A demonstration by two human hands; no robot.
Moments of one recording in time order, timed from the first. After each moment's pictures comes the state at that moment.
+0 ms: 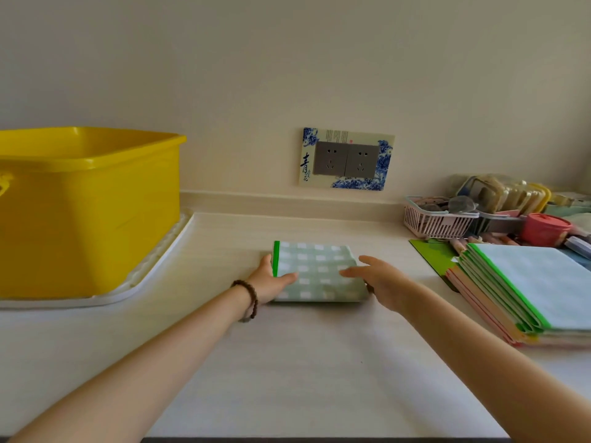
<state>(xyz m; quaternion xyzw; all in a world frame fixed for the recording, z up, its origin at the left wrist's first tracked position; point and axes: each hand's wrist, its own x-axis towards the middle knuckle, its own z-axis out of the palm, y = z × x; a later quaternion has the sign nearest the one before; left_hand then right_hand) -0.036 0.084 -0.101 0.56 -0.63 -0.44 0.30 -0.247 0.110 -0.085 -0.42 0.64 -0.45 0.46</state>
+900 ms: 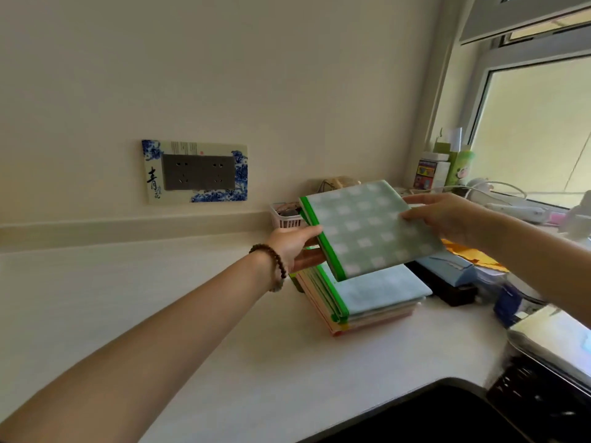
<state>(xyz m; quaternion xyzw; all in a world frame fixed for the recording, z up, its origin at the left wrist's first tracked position) -0.310 0.157 0.007 0.32 -0.53 -0.72 0.33 -0.525 0.258 0.064 -0.38 0.74 -0.50 0.25</state>
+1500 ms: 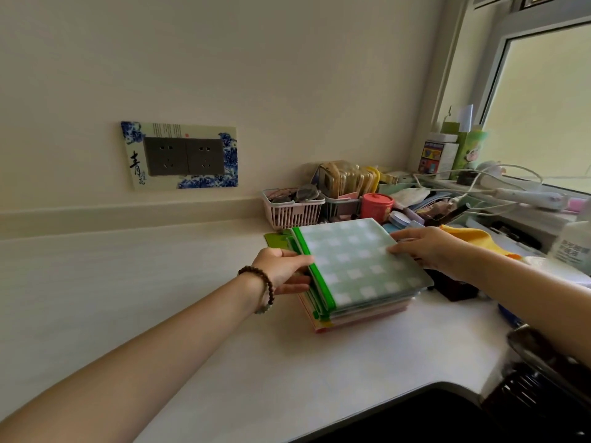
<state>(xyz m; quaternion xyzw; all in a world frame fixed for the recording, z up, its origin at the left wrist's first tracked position) -0.329 0.152 -0.044 0.42 -0.56 -0.65 0.29 -0.566 0.244 -0.009 -0.38 0.80 -0.37 0.29</state>
